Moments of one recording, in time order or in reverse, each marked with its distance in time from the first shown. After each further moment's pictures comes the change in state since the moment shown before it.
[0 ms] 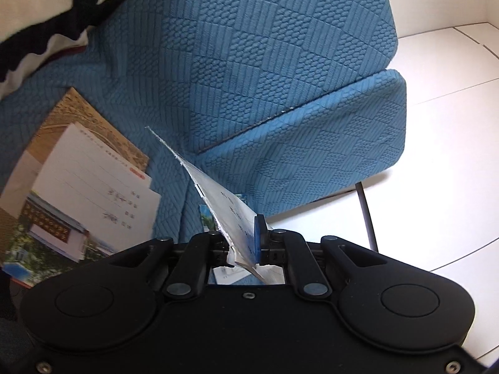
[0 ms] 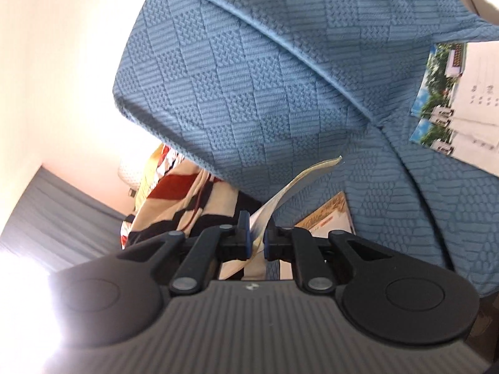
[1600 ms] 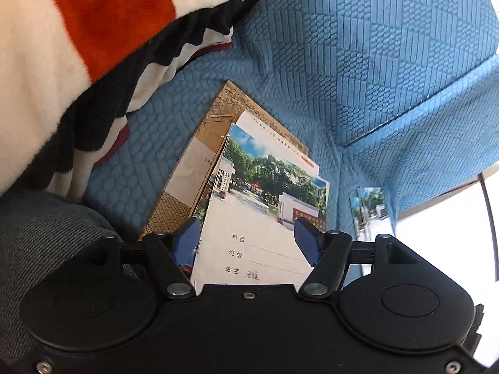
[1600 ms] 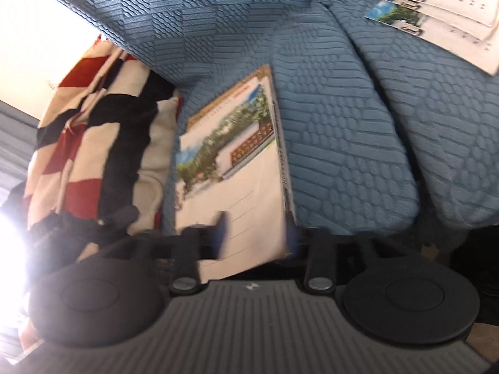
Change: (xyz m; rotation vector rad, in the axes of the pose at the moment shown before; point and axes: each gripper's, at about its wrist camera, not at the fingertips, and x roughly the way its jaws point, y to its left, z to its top) left arm -0.023 0.094 -0.015 0.037 -0.006 0.486; right arm 0.063 -0.057 -0.081 -0.088 0.349 -0.311
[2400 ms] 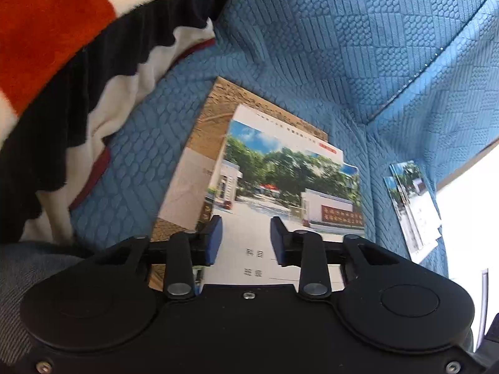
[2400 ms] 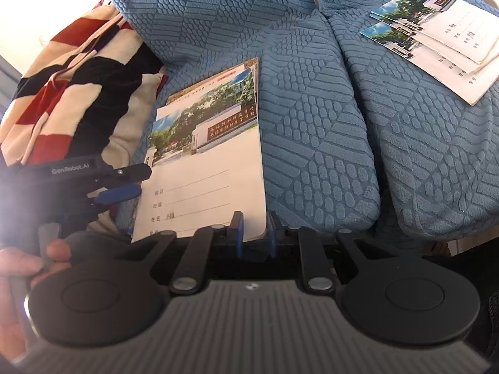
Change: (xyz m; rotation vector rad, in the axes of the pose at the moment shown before) left arm 0.048 -0.019 0.002 0.186 0.005 0.109; right arm 0.001 0.007 -0.019 -0.173 -0.011 -0.120
